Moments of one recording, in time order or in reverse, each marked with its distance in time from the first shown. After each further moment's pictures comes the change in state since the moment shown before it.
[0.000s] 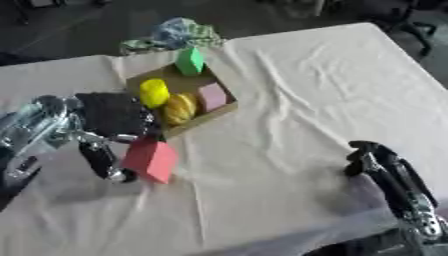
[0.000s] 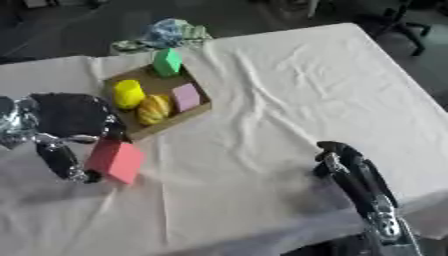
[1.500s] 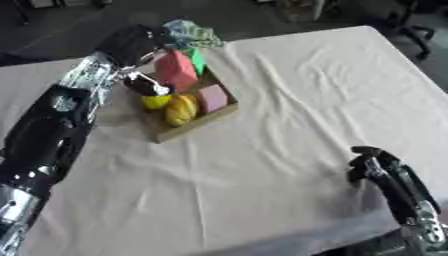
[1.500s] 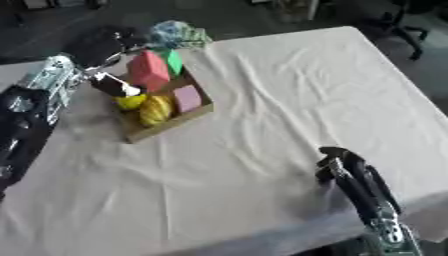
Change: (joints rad) left arm -0.242 -0.386 0.255 0.755 -0.531 0.204 0.580; right arm 0.003 0.009 0.012 0.008 -0.001 0.004 0.010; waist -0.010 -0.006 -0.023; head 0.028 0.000
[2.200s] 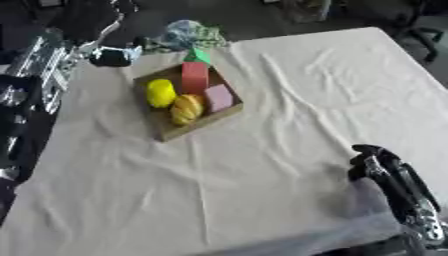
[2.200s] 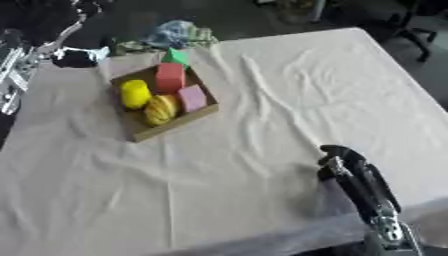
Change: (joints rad) left arm 0.129 0.100 0.097 -0.265 0.171 -0.110 0.120; right arm 0.000 0.000 -0.024 0.001 0.000 -0.004 -0.016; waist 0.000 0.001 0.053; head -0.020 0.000
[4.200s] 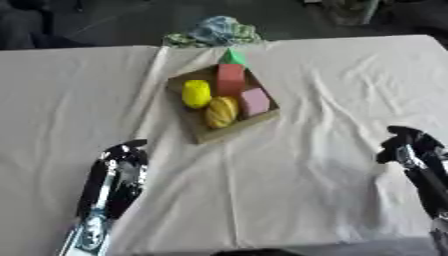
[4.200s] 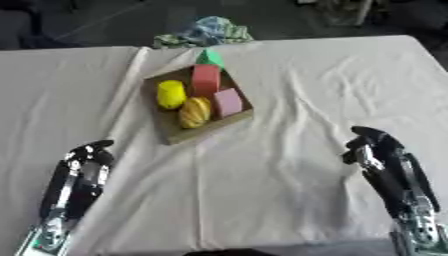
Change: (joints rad) left arm 0.829 -0.332 -0.018 -0.519 0.612 0.187 0.090; right arm 0.014 -0.005 -0.037 -0.151 -0.061 -0.008 -0.002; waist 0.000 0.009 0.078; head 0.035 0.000
